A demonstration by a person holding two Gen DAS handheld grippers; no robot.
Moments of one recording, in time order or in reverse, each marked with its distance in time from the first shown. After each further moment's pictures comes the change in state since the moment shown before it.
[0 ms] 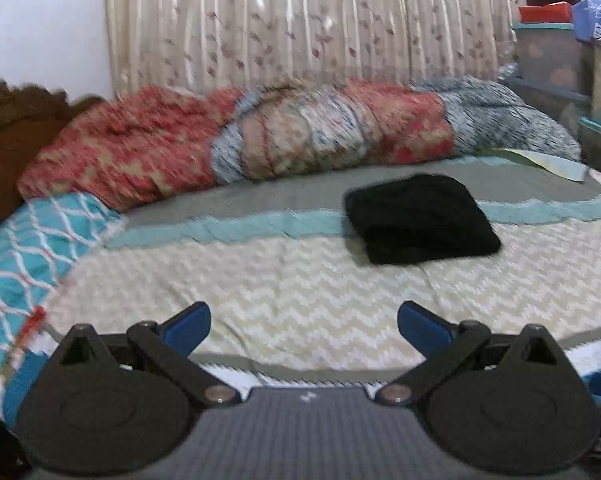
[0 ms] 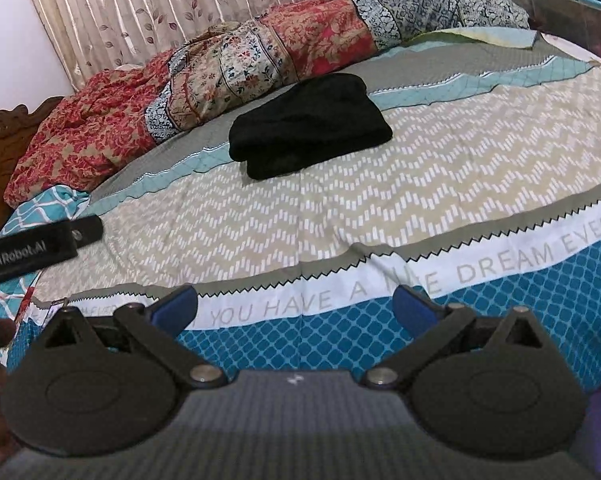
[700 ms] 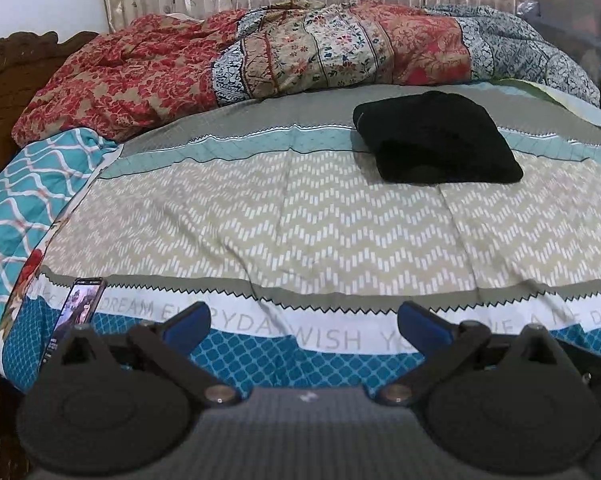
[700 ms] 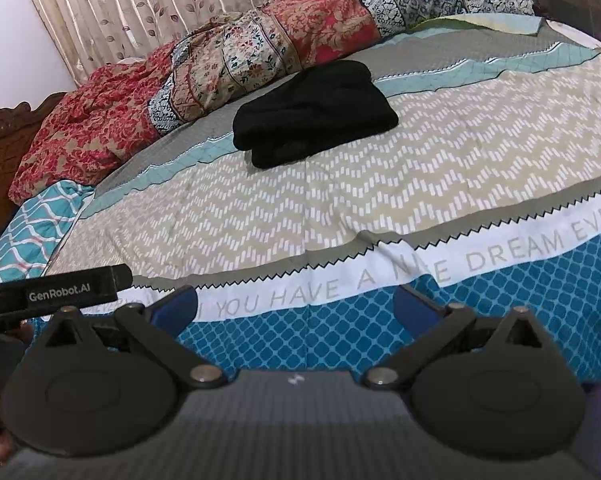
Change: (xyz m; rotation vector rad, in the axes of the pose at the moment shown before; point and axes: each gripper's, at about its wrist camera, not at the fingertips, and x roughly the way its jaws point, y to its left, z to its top) left arm 0.036 0.001 -0.014 -0.008 0.271 -0.014; right arm 0.002 -0.001 -0.002 0.015 0.042 0.028
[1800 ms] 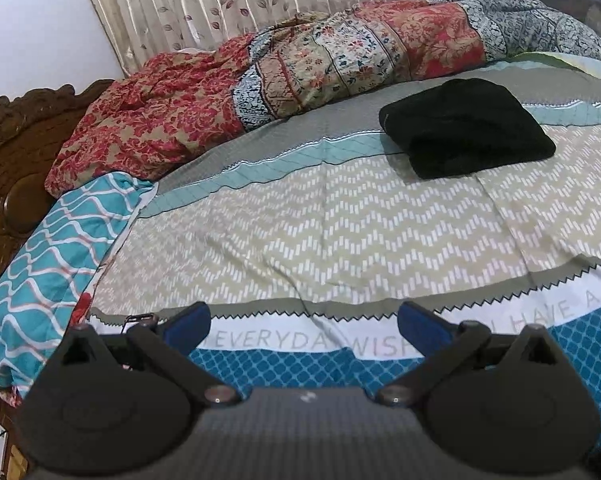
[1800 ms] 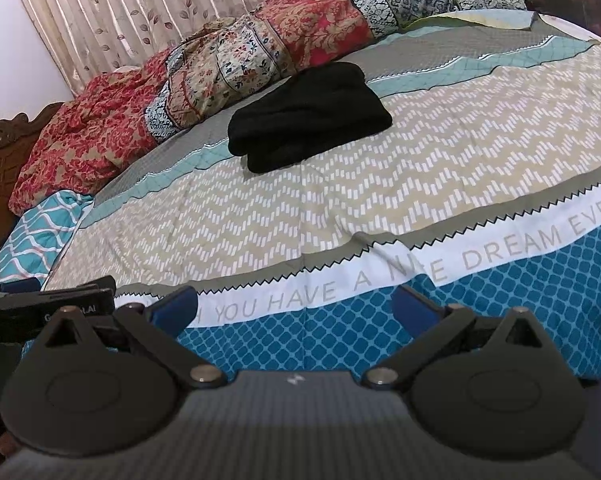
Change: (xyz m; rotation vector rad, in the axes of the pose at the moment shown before) left arm 0.005 -0.003 -0.001 0.147 -0.050 0.159; right arm -0.004 -0.009 0.003 0.023 -0.015 0.006
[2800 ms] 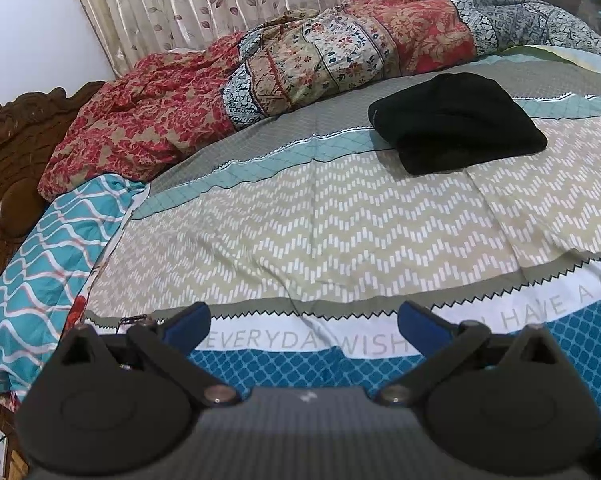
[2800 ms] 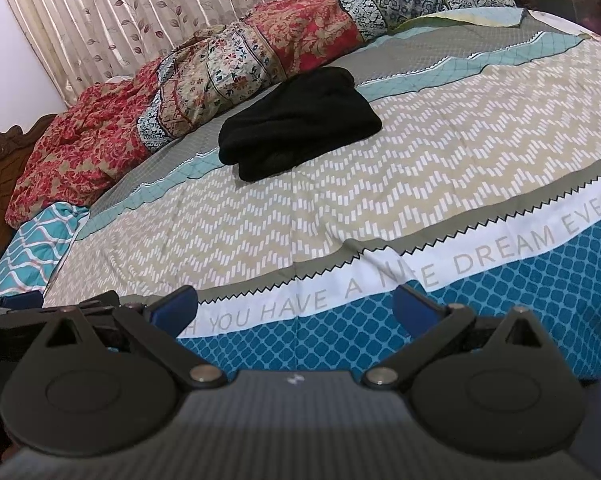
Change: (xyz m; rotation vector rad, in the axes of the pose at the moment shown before) left arm 0.001 -0.006 0.002 0.016 0.011 -0.016; right arm 0.000 -0.009 0.005 0.027 -0.008 -0.005
